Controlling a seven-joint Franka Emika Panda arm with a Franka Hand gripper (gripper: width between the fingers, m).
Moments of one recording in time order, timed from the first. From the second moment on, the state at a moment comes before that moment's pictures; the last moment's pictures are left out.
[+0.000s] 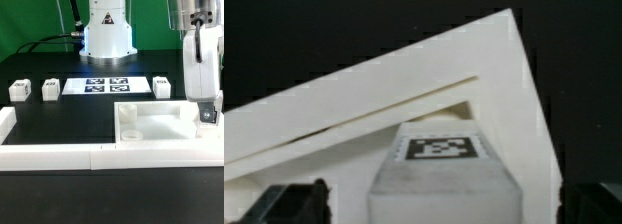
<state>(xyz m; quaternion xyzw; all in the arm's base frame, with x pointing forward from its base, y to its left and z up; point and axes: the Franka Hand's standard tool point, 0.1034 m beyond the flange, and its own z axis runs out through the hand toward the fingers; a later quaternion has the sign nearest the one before) 0.627 0.116 0.069 -0.57 0.82 0.04 0.07</state>
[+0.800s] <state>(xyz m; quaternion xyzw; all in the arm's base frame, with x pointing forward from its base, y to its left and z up) 0.625 0.123 0.089 -0.60 0.80 0.04 0.08</state>
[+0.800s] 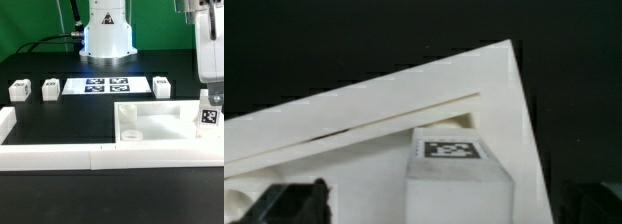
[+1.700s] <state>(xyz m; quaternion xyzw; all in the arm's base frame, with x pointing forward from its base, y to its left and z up) 0.600 0.134 0.103 -0.77 0.64 0.02 0.09</state>
